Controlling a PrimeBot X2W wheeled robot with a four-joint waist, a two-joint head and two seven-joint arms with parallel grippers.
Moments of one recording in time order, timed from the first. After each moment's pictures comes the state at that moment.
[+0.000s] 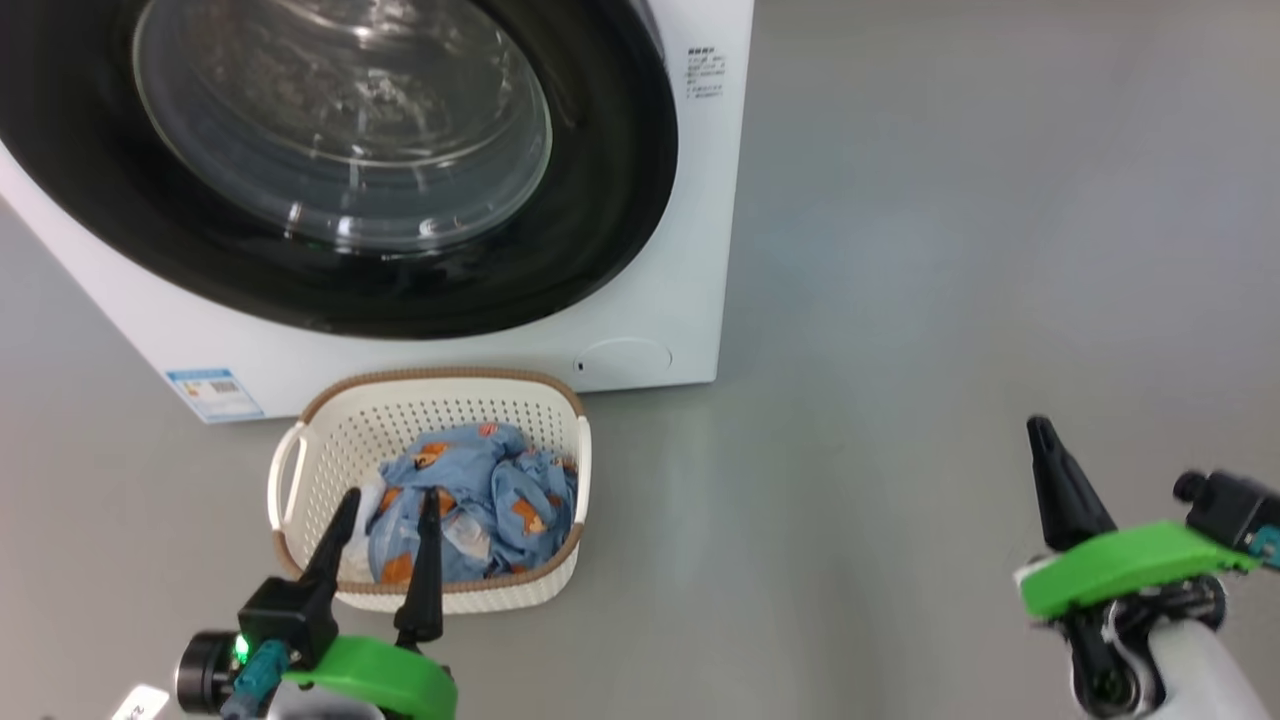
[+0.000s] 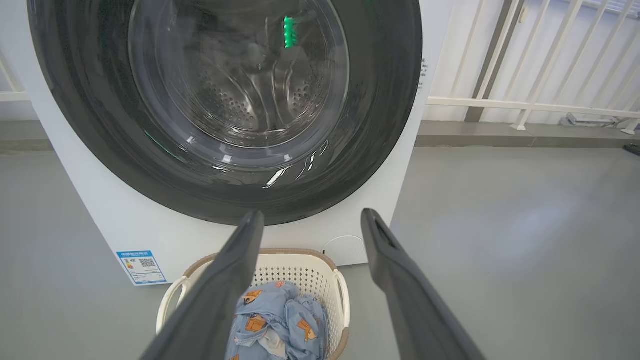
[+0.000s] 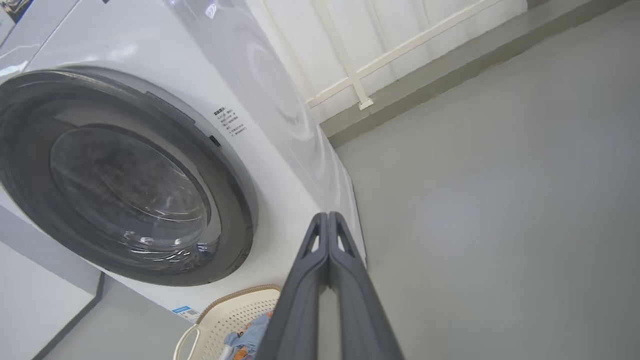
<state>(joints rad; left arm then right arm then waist) -0.16 0.03 -0.19 0.32 -0.21 -0.03 -0.25 -0.23 -0.15 0.00 0.39 0.65 0.12 -0.19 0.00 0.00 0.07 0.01</state>
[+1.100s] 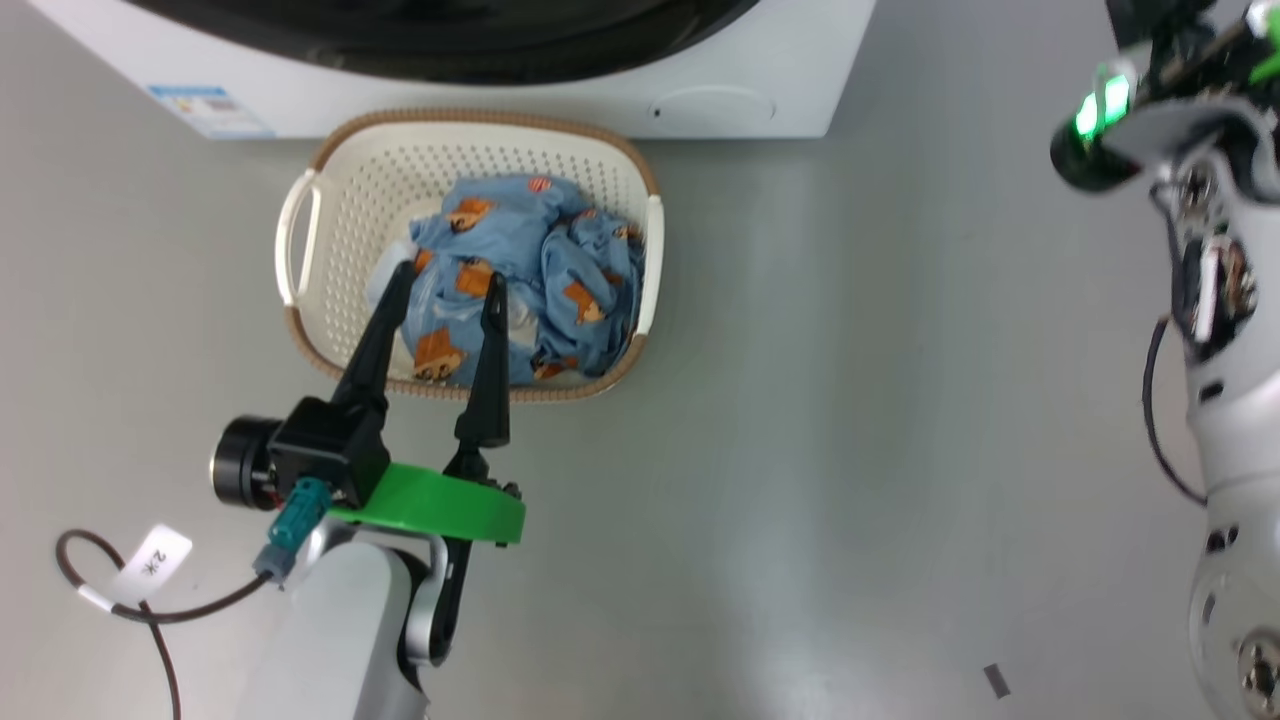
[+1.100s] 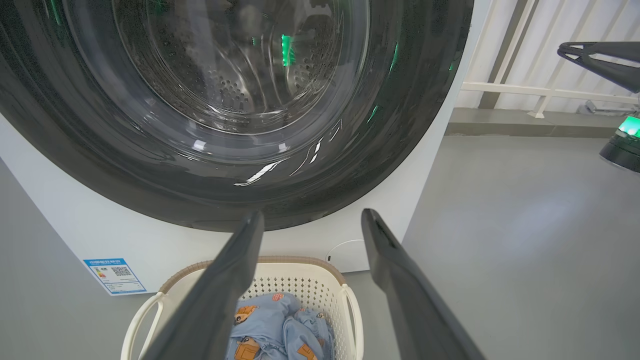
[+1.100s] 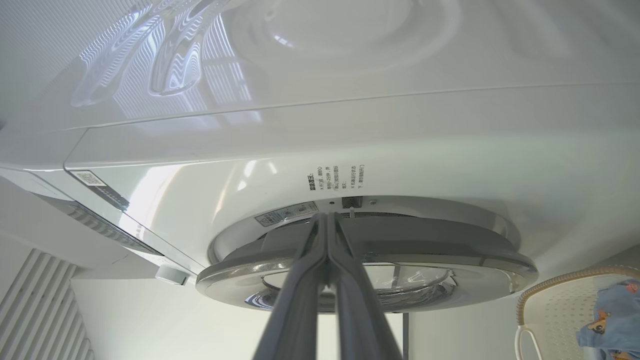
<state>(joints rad) -0.44 0.03 -0.35 0.20 -0.25 0.06 -0.25 -1.12 -0.18 -0.17 0.78 1.69 0.12 0.50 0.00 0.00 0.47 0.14</state>
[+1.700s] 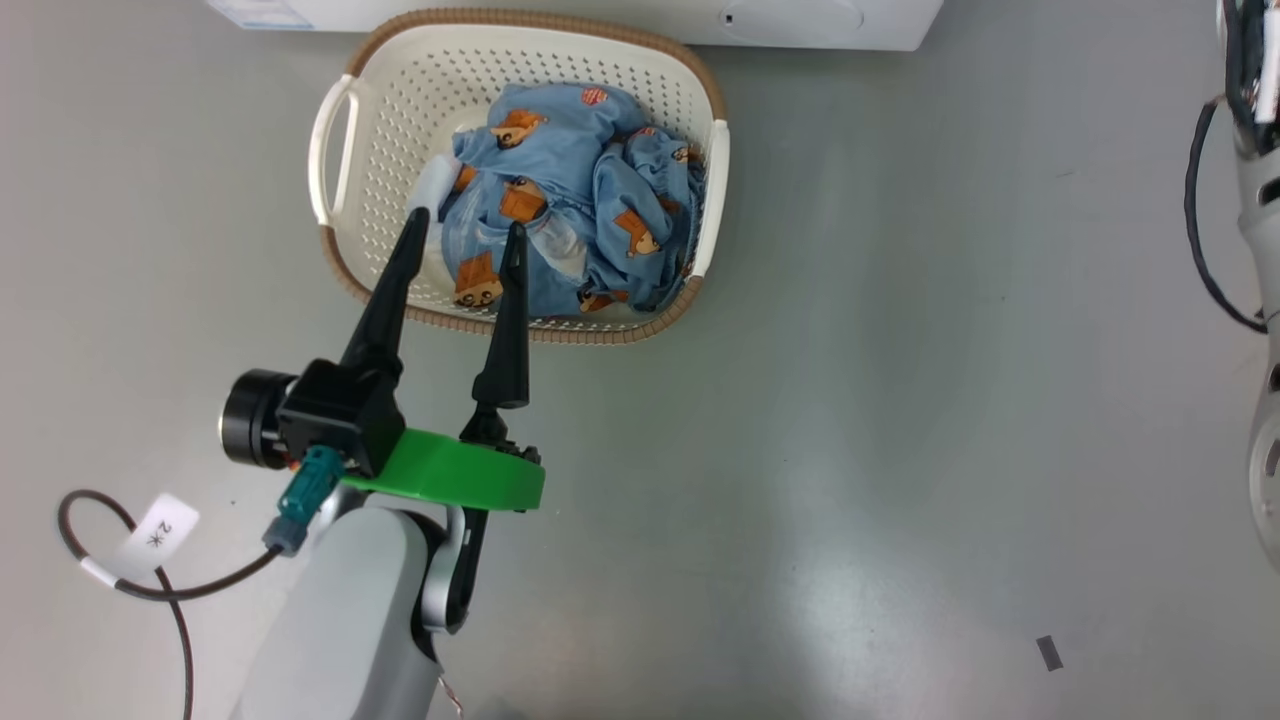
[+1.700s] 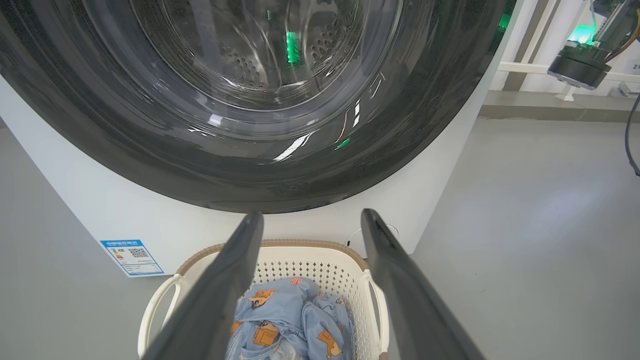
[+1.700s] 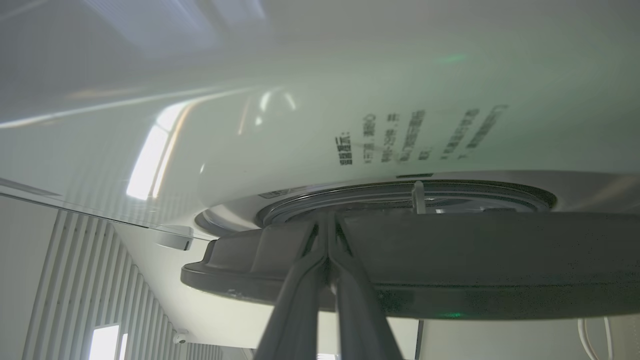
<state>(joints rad) -0.50 0.03 -0.39 0.18 -0.27 0.09 -0.25 -1.49 -0.17 -0.07 1.00 1.73 0.12 0.65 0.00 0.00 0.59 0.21</state>
